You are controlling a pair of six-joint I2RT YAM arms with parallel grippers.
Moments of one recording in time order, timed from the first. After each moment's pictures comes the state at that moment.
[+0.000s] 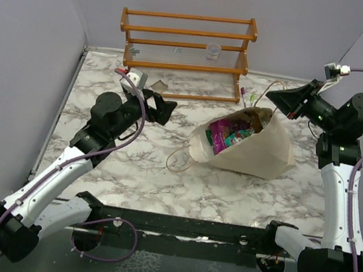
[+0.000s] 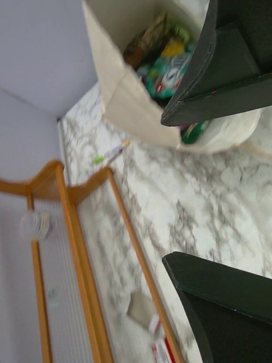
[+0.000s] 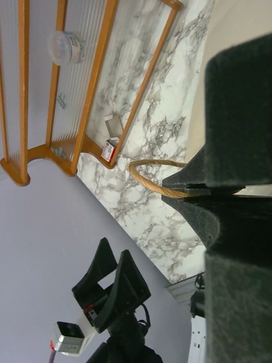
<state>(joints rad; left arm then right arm) -0.50 0.91 0.85 0.05 -0.01 -0.25 -0.09 1.10 1.20 0.00 -0.99 0.49</state>
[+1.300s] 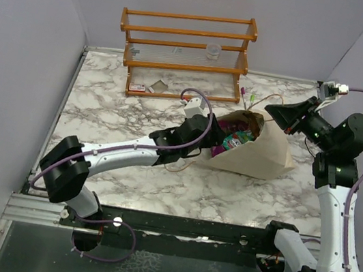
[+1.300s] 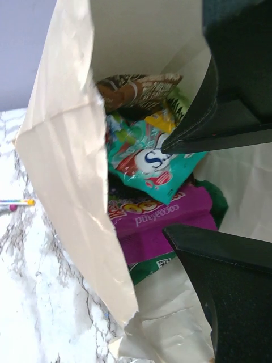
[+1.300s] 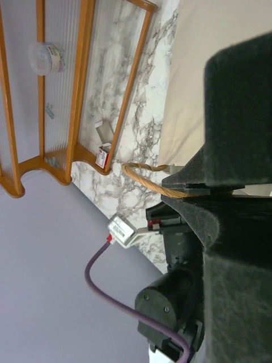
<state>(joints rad) -0.98 1.49 1.06 0.01 -0.35 -0.96 -0.08 0.92 1.06 -0.06 -0.89 0.48</state>
